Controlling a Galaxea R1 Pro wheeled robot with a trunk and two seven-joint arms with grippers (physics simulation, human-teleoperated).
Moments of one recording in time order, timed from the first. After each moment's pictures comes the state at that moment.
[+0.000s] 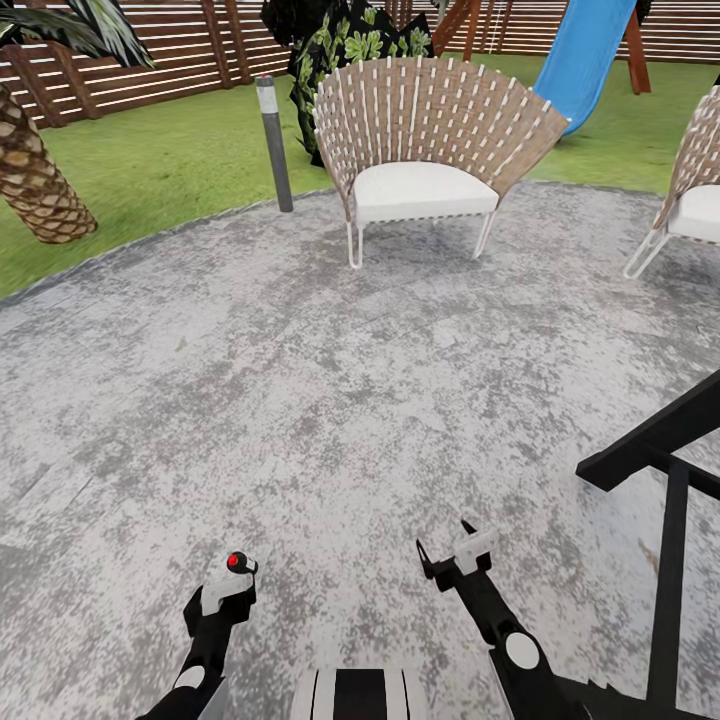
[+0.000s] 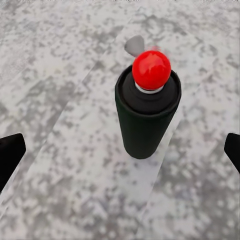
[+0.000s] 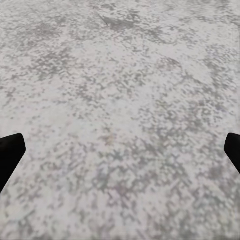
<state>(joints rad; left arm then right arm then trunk) -0.46 -0.04 0.13 -0.35 0.01 -0.50 0.15 -0.26 0.11 -0.10 -1.01 0.39 -0.30 0.21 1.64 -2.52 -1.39</state>
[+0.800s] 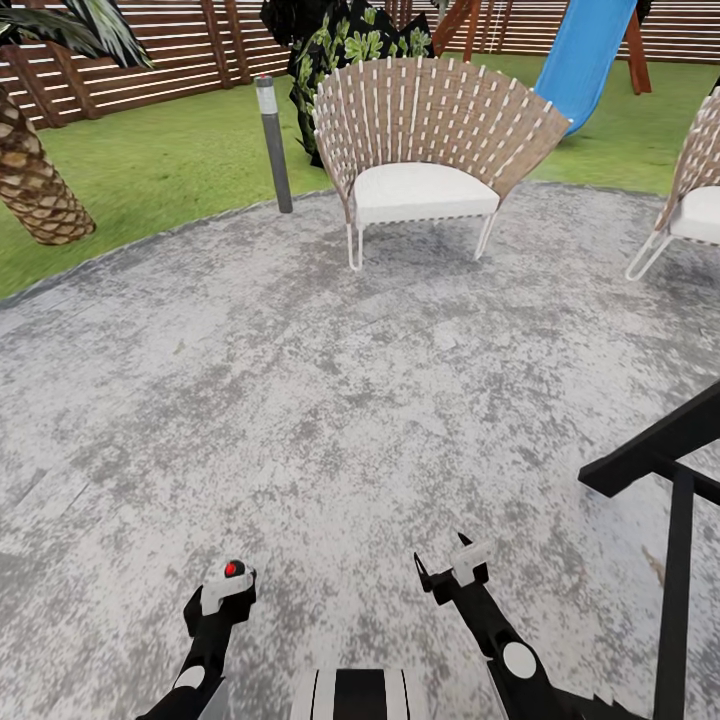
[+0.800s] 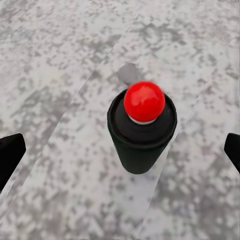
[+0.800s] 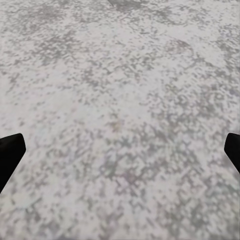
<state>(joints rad) -0.46 -0.04 0.13 -0.35 0.01 -0.50 0.15 -0.26 0.11 -0.10 -0.95 0.39 -0.30 0.21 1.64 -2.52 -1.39</state>
